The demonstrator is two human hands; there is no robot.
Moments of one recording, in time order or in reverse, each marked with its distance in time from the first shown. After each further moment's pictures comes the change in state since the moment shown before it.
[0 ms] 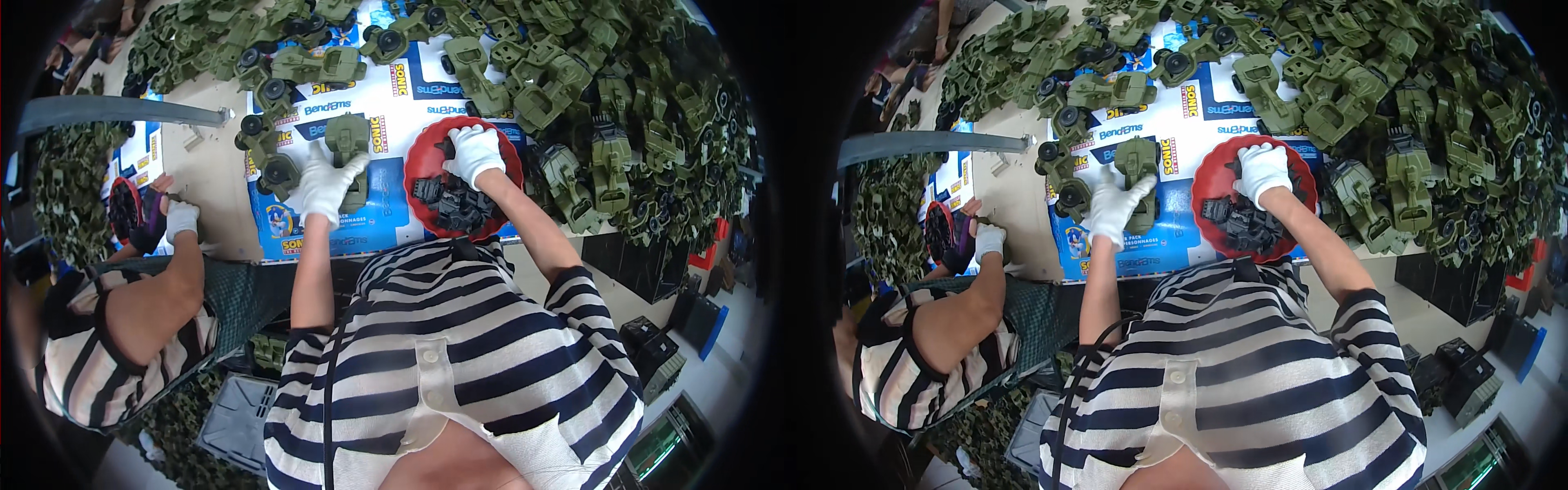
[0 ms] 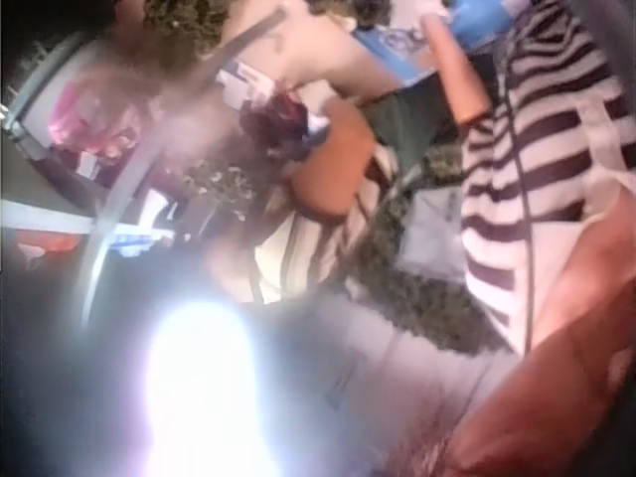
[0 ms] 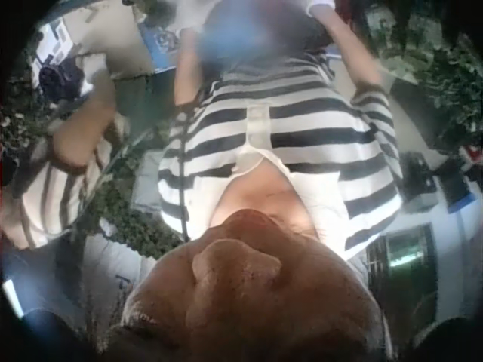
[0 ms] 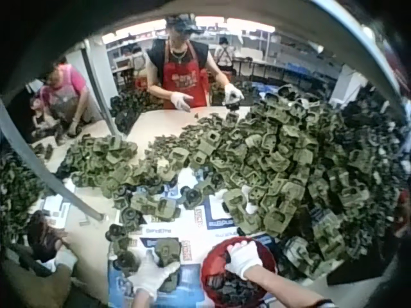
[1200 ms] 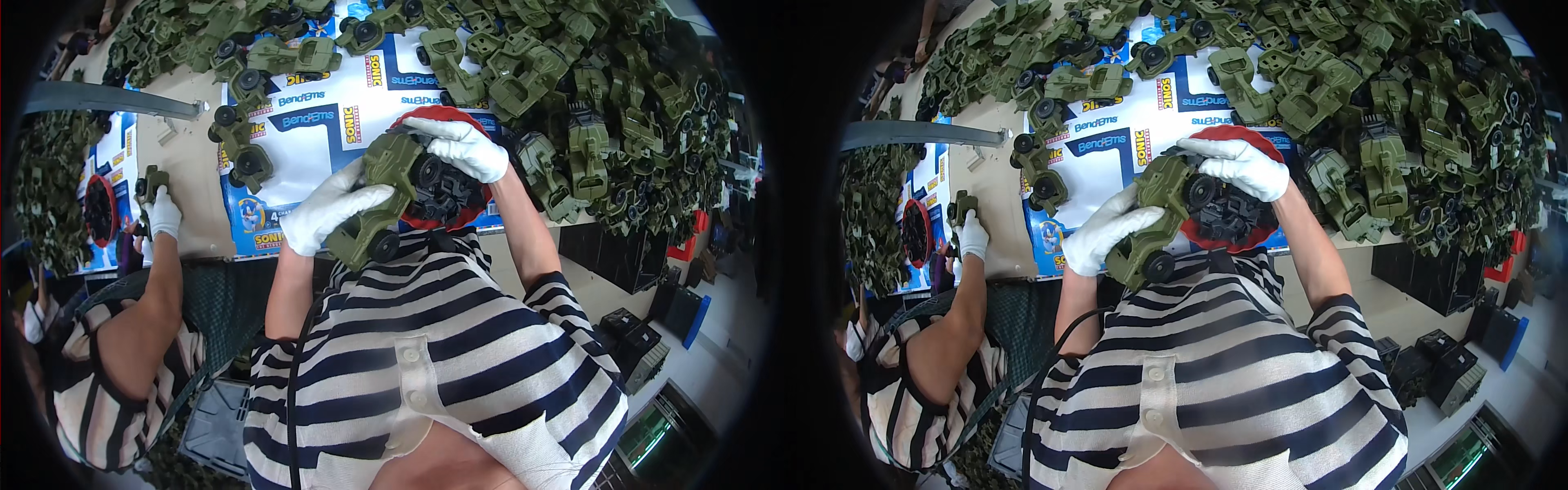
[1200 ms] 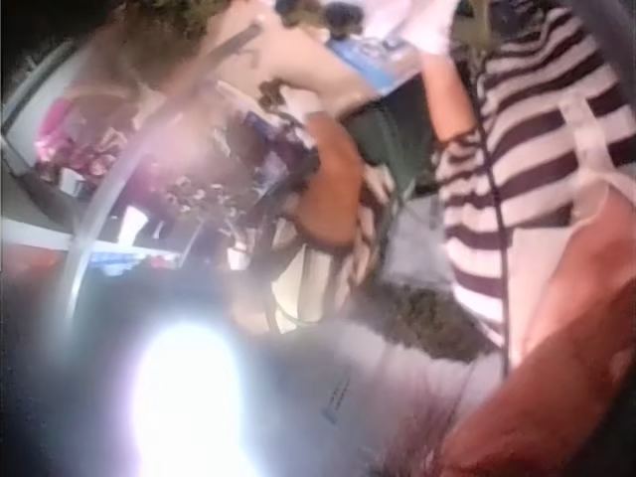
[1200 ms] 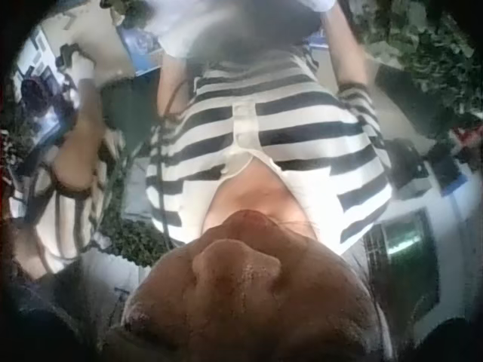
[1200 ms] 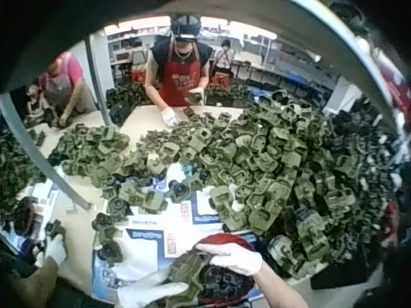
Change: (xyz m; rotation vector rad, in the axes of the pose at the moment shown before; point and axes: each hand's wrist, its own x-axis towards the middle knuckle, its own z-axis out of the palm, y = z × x) left_hand -0.069 0.077 -0.053 -0.901 -1.005 0.058; right_hand -0.039 0.030 -0.024 1.868 -0.351 -0.581
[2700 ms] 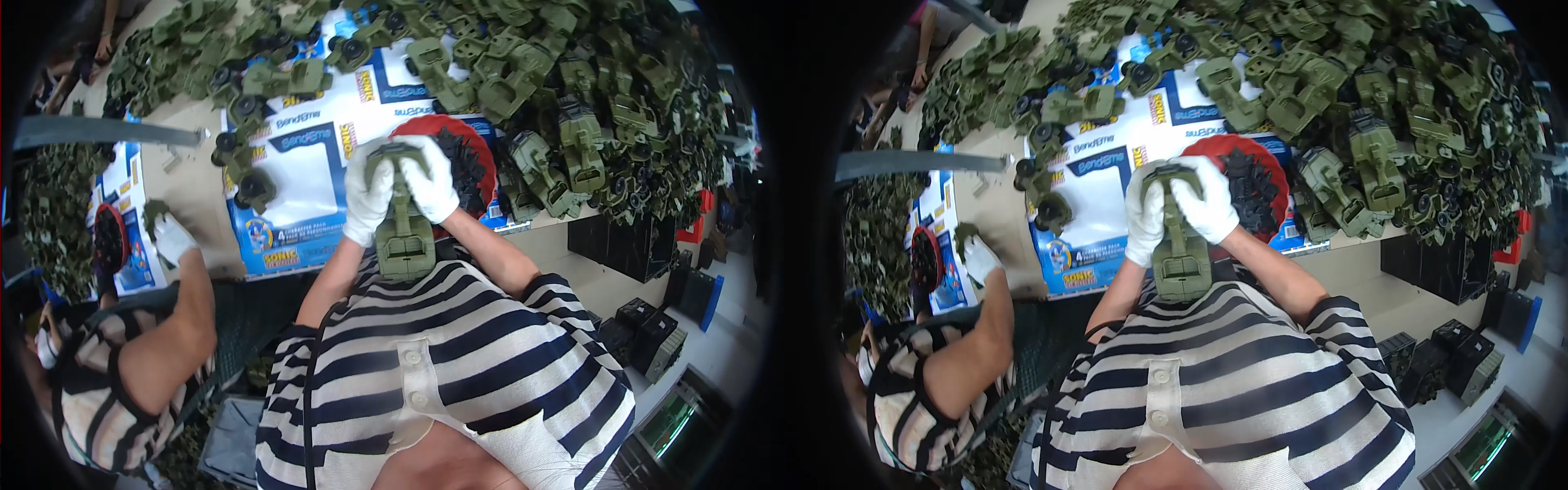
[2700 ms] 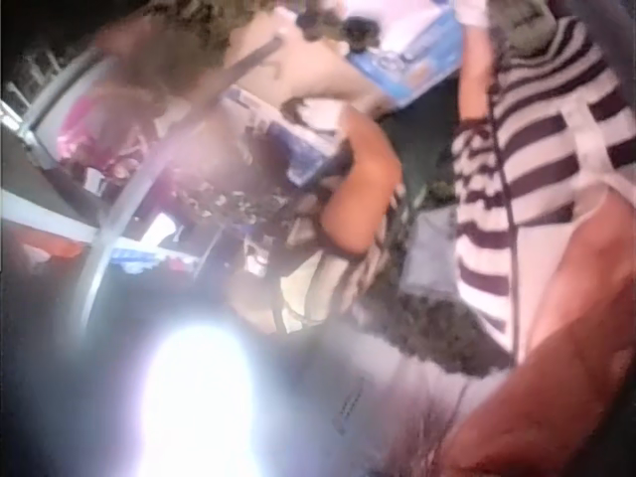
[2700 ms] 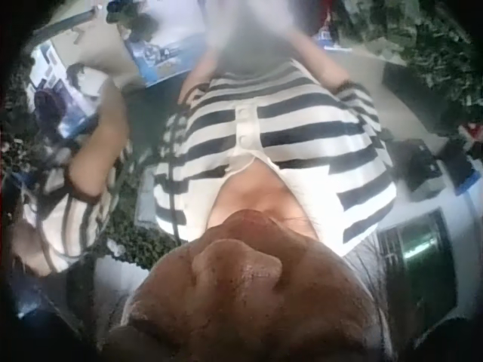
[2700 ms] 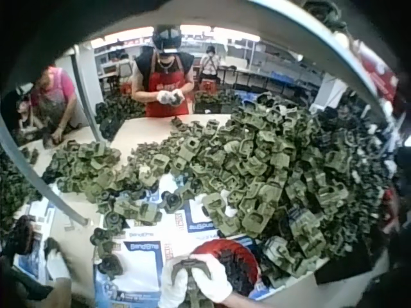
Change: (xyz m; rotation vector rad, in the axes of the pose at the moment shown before) left_hand 0.069 -0.060 0.019 0.215 0.560 0.727; right_hand 0.018 0.046 0.078 -0.735 0.701 -0.531
